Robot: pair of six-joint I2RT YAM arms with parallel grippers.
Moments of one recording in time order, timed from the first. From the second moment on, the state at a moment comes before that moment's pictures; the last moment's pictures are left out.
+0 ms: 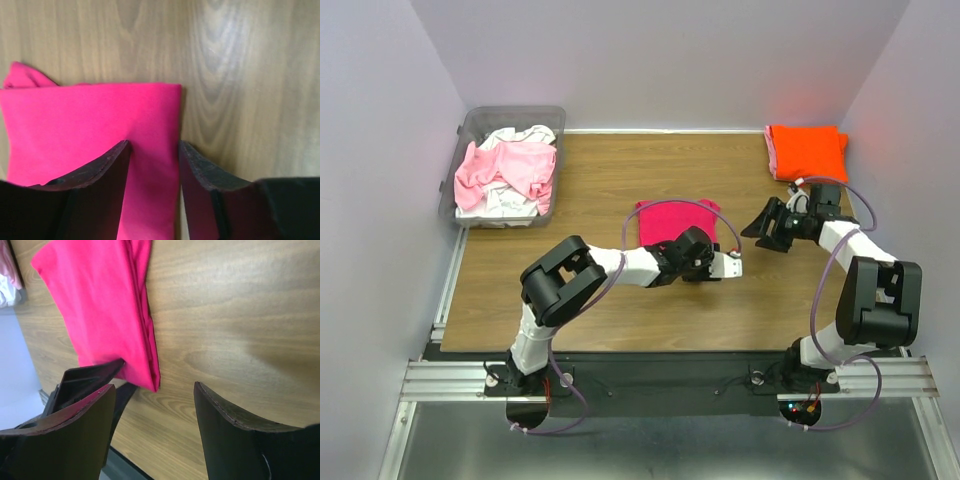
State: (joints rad) left arm -1.01 1.98 1.18 0.10 0.06 0.68; right arm -0.16 1.51 0.91 -0.36 -0.69 0.35
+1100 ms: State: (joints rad) left arm -0.85 2.00 1.34 0.03 0.44 0.33; right arm 0.06 1.83 0.72 0.48 -0.72 0.94
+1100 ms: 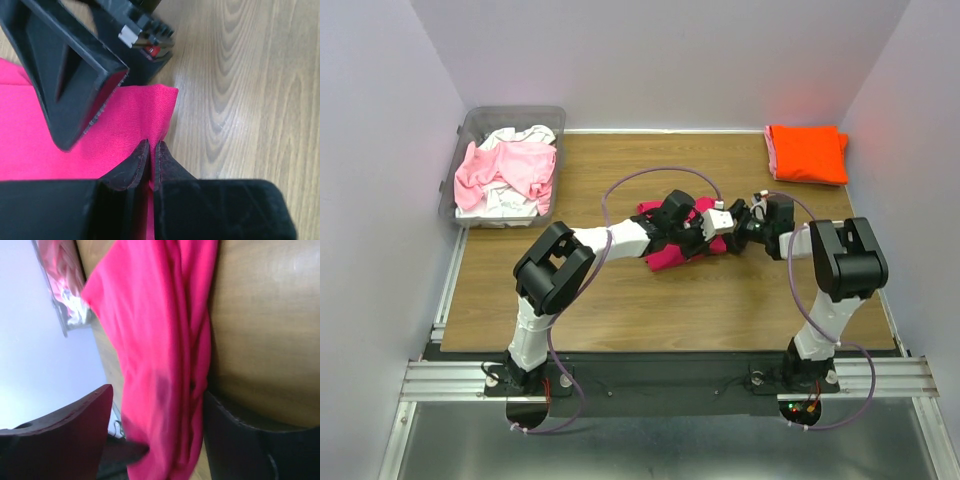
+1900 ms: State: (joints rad) left arm -0.80 2.00 1.39 0.06 0.51 0.24; right arm 0.11 2.03 0.88 0.63 -0.55 0.98
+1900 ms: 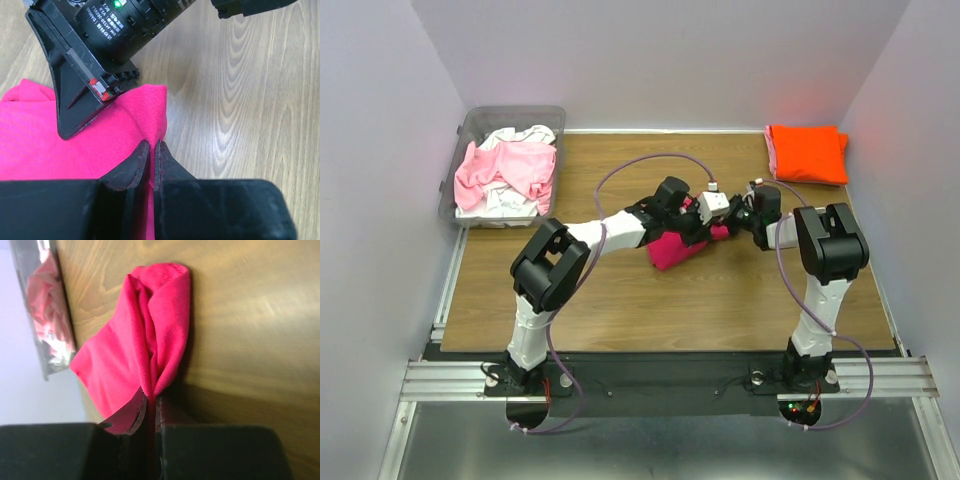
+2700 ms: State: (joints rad) left arm -0.64 1.66 1.17 -0.20 0.49 0.25; right arm 0.08 2.11 1.67 0.01 -0.28 -0.03
